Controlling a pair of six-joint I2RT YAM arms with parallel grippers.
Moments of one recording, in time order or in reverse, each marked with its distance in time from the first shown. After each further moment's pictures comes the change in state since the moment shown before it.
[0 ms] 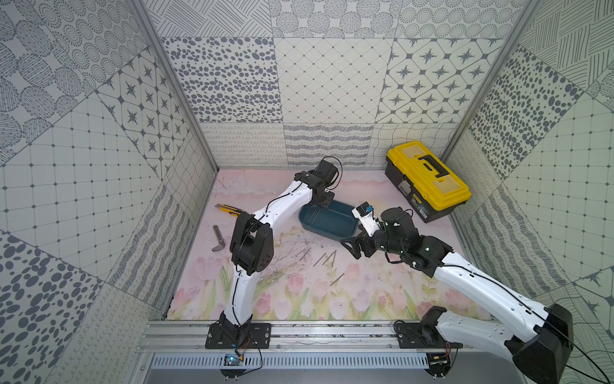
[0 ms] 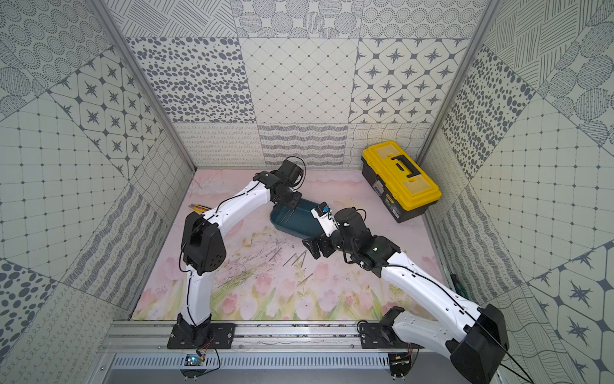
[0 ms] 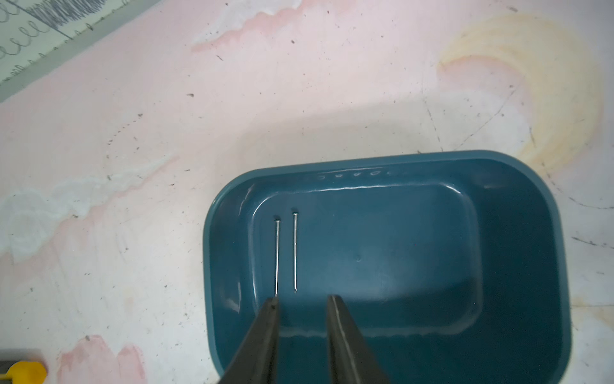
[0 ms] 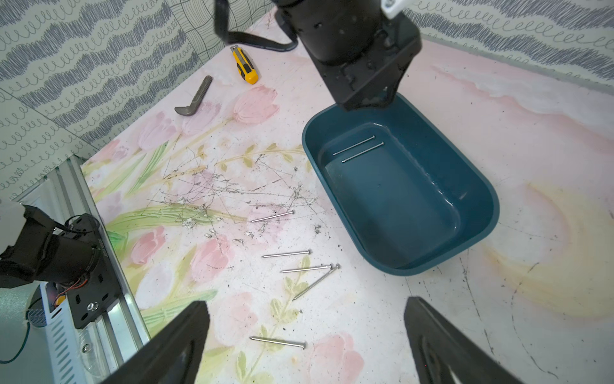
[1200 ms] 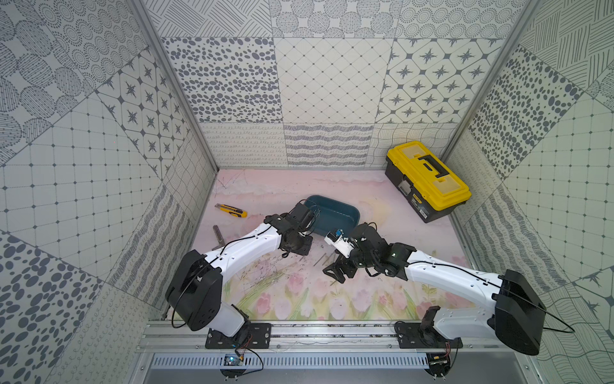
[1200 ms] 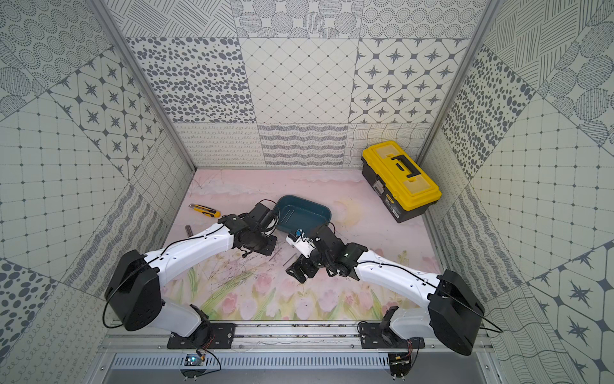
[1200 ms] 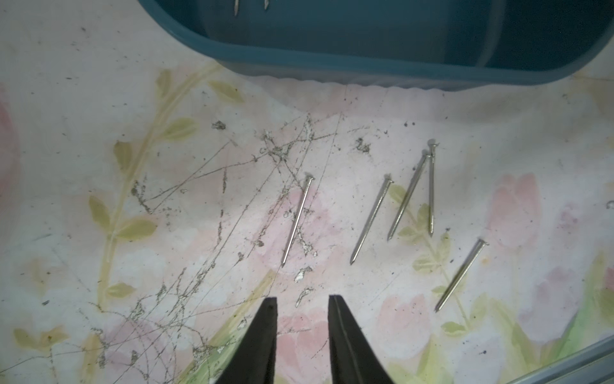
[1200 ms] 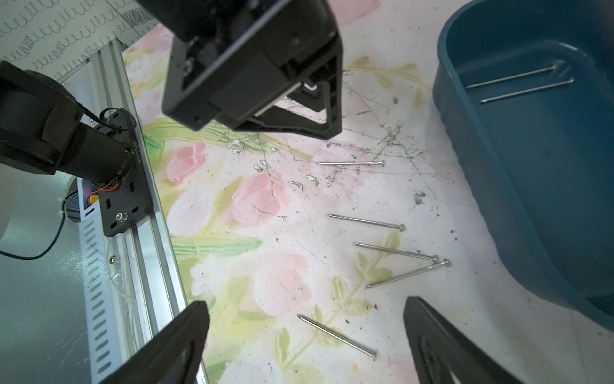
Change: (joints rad) left arm -0.050 -0.541 -0.846 0.138 0.151 -0.223; right arm 0.184 0.221 -0.118 0.148 -0.111 -0.060
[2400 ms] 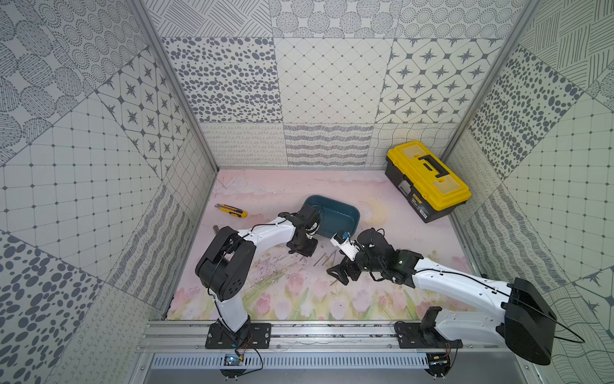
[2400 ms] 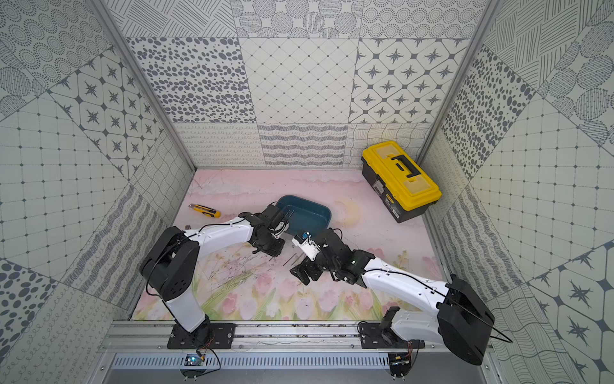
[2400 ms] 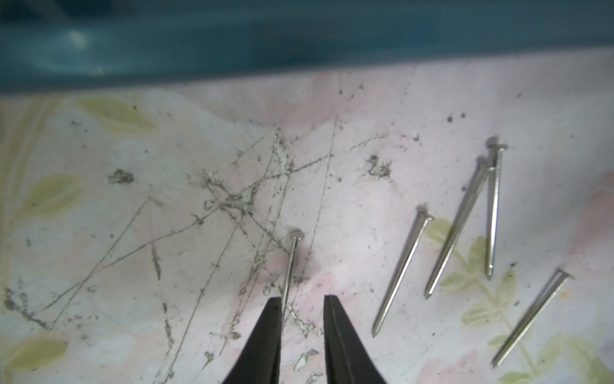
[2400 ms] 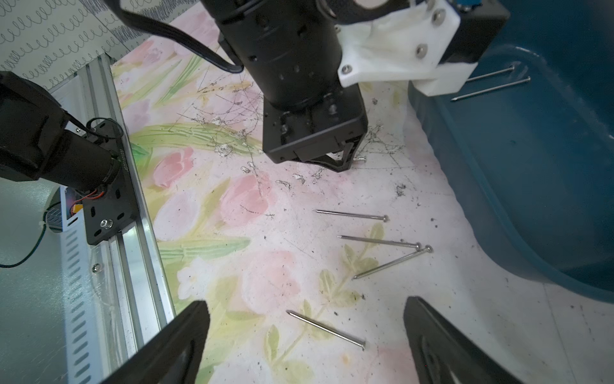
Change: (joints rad) left arm 0.041 0.248 0.040 0.087 0.084 0.166; right arm 0.000 -0.088 -0.087 0.067 0.052 0.031
